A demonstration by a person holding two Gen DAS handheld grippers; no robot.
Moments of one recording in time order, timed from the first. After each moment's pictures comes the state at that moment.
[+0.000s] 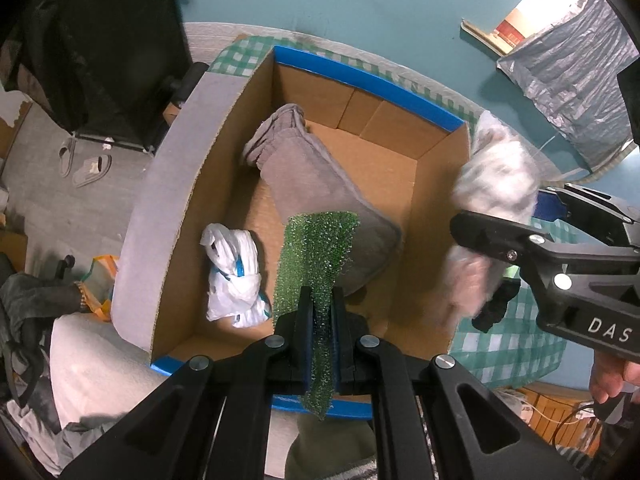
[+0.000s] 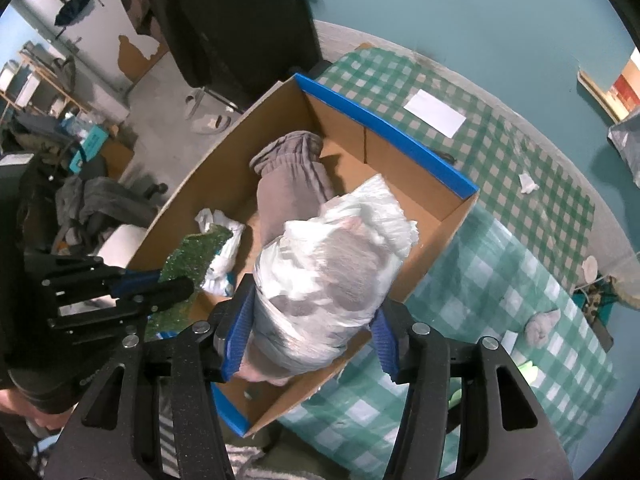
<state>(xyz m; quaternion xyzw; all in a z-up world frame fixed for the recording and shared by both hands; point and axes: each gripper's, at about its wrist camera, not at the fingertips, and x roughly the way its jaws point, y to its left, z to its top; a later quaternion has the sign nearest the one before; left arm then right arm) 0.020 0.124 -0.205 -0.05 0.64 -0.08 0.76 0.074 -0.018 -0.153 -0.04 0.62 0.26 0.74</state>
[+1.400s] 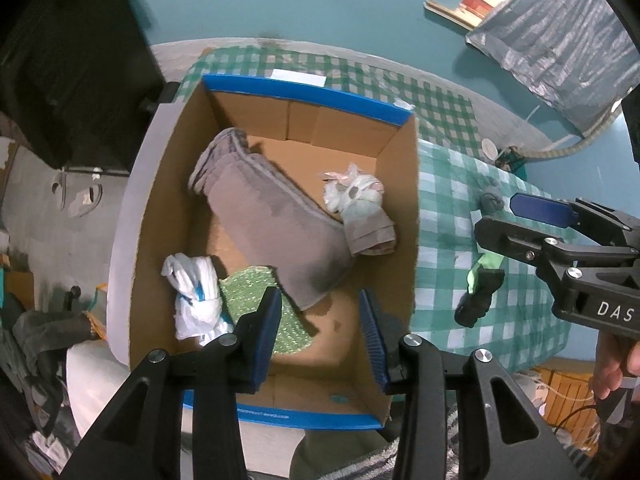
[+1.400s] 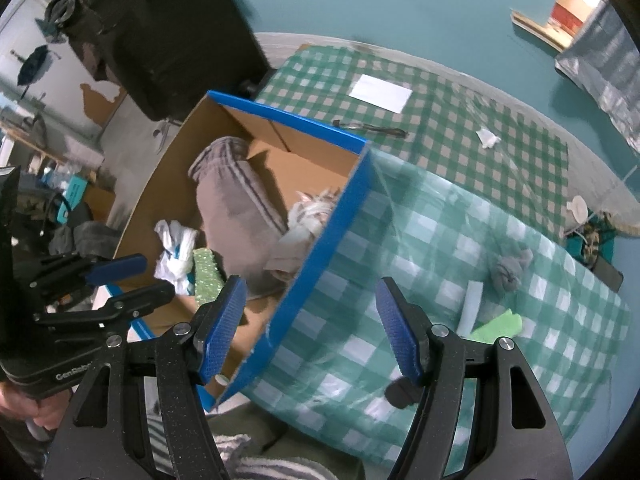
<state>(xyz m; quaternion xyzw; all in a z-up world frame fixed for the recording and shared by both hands) 0.033 0.072 -0.192 0.00 0.64 -0.11 0.76 0.068 -0.108 -0.151 0.04 0.63 0.18 0.76</state>
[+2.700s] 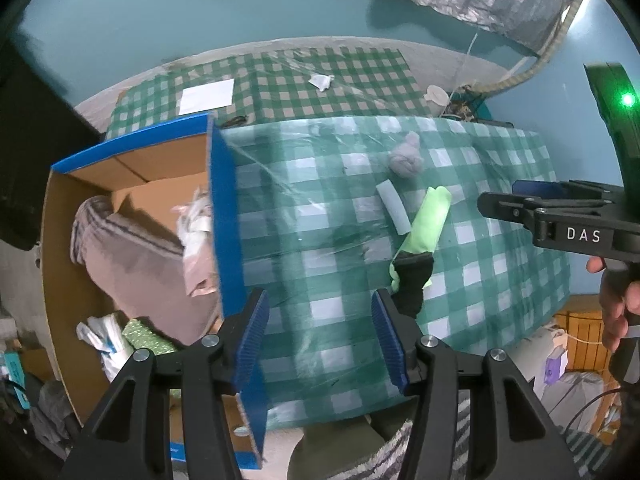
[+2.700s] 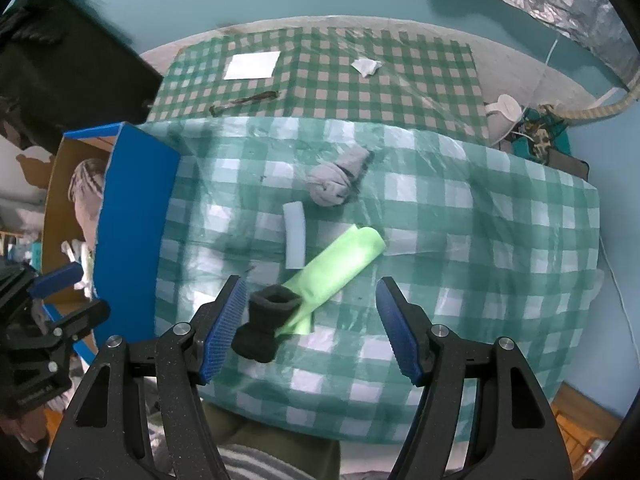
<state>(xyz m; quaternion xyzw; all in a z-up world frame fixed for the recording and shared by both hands) 0.024 -0.088 -0.203 0.11 0.64 -0.20 0.73 0.035 -0.292 -0.199 0.11 0.67 0.03 0.73</state>
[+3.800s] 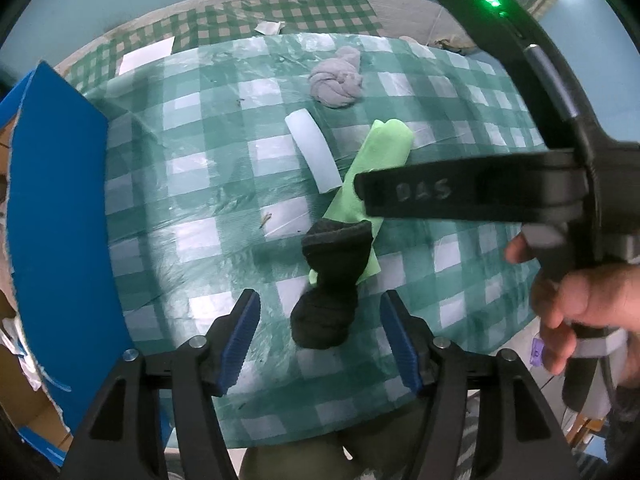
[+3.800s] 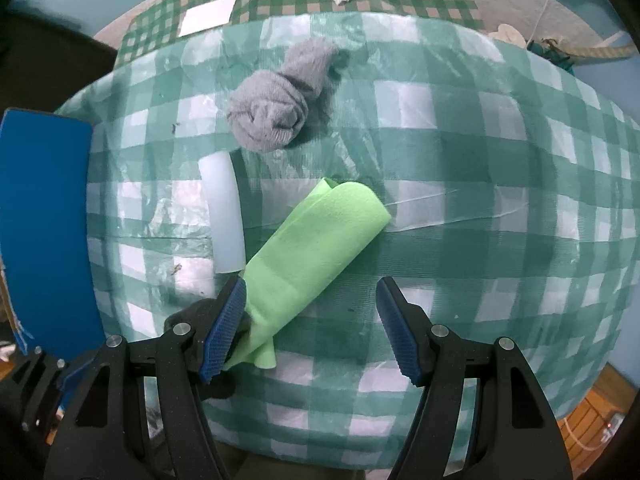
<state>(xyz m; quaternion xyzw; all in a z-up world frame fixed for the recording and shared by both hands) -0.010 -0.169 -0.292 0.11 0.69 -0.23 0.67 0.039 -0.304 -0.316 0.15 0.74 0.00 0.66</state>
